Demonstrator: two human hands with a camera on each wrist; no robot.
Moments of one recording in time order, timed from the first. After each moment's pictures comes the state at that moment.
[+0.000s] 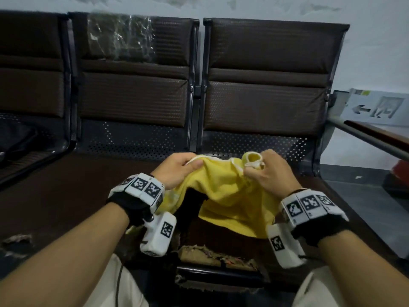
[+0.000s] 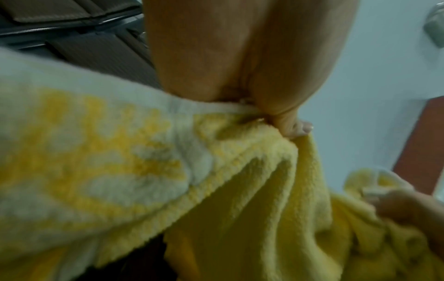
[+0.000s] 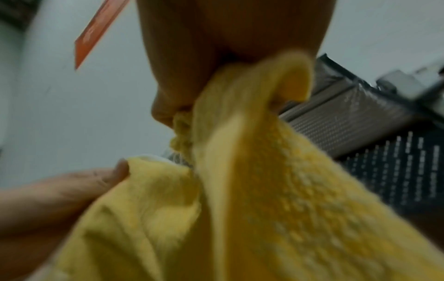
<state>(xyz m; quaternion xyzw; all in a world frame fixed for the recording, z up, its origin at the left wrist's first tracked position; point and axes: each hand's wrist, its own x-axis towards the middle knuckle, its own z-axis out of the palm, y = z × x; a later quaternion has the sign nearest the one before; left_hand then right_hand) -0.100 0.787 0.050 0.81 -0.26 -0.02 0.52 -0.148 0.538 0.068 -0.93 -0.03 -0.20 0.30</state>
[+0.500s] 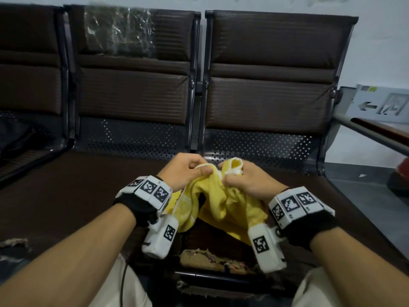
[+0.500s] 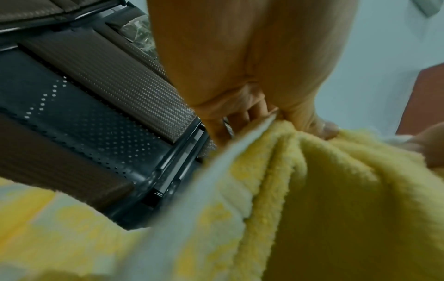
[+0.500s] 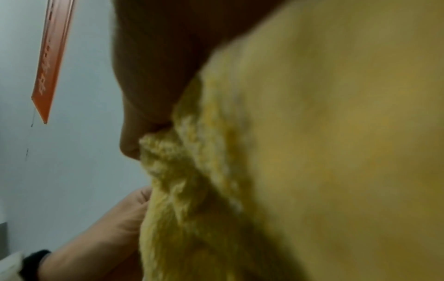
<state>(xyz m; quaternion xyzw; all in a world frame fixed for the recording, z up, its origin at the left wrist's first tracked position) -0.090 0.777 0.041 0.81 -0.26 -0.02 0.53 -0.138 0.580 0.058 -0.82 -0.13 0.04 0.55</state>
